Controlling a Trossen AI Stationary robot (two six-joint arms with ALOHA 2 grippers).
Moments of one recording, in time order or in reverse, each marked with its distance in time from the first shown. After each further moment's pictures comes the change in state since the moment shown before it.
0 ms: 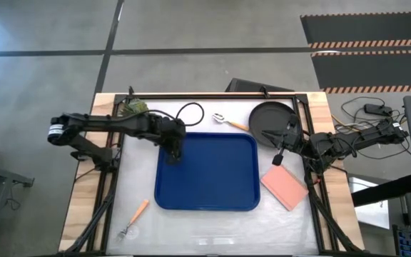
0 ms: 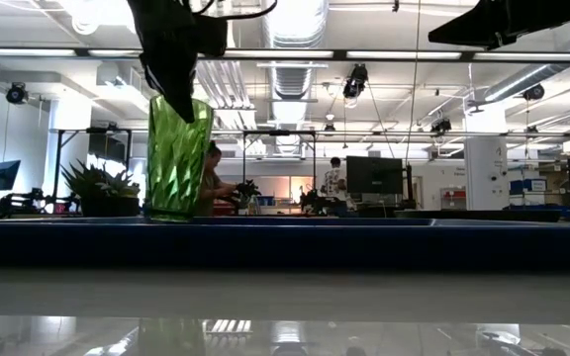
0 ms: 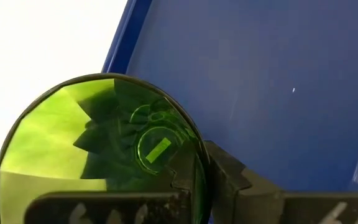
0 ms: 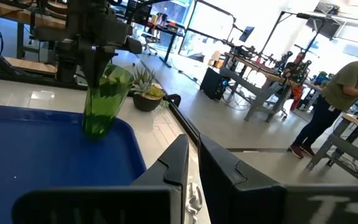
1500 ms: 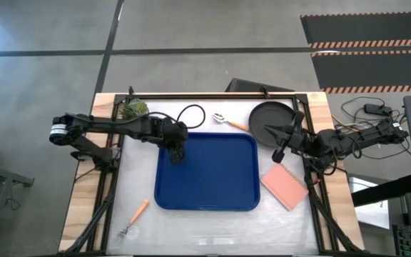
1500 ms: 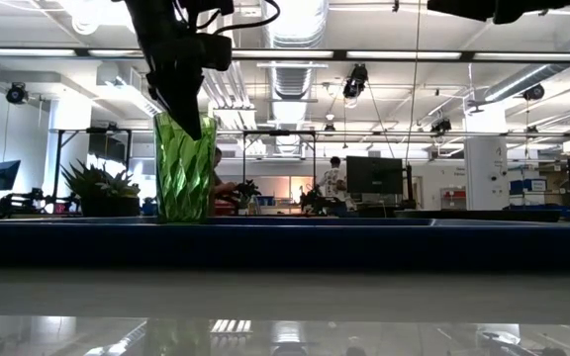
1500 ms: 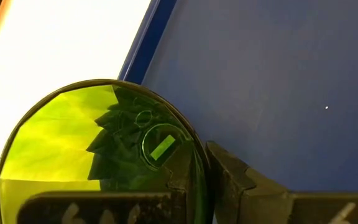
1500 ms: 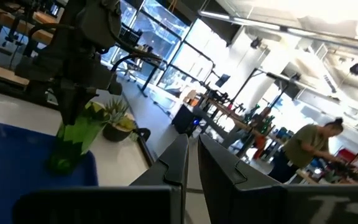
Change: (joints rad) left arm 0.000 0.018 -0.072 0.102 -0.082 -0.024; right arm 0.000 -0.007 0.001 0.224 -0.003 -0.362
